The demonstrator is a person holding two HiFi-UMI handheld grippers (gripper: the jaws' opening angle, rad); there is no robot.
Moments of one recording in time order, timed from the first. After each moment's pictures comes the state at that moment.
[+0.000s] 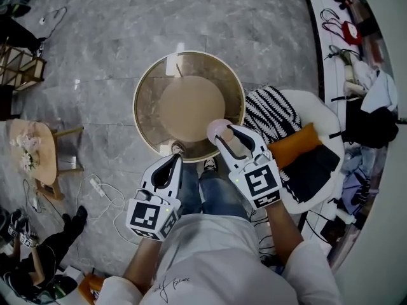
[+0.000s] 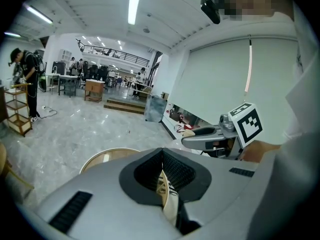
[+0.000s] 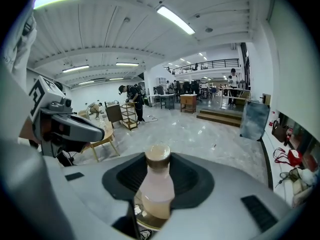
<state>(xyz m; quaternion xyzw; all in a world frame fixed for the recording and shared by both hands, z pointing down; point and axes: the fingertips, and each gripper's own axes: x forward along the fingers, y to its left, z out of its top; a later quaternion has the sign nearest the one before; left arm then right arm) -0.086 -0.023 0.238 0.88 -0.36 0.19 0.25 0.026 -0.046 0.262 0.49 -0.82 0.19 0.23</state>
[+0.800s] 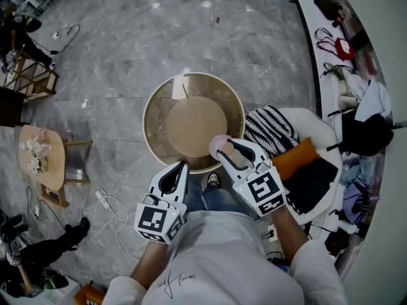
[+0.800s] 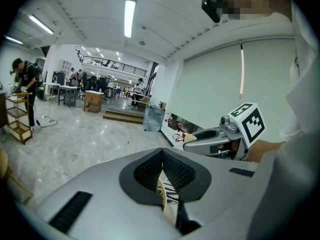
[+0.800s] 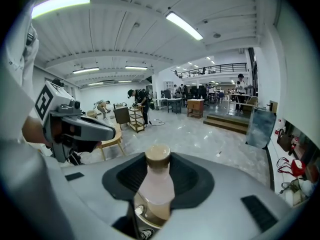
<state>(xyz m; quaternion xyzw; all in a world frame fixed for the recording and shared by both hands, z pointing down) -0.085 0.004 0.182 0.89 -0.37 0.15 0.21 0.014 -0.009 0.204 0.45 -0.85 0.17 0.22</state>
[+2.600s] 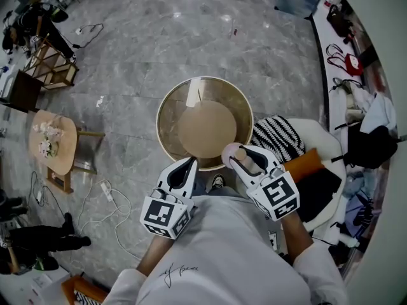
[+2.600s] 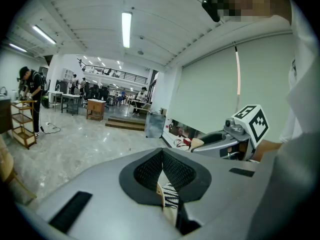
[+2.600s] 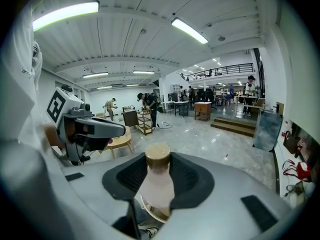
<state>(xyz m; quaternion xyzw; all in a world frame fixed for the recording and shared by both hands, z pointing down) -0.085 0.051 0.144 0.90 -0.39 0.12 0.18 0.015 0.054 0.168 0.42 -0.87 0.15 0.20</state>
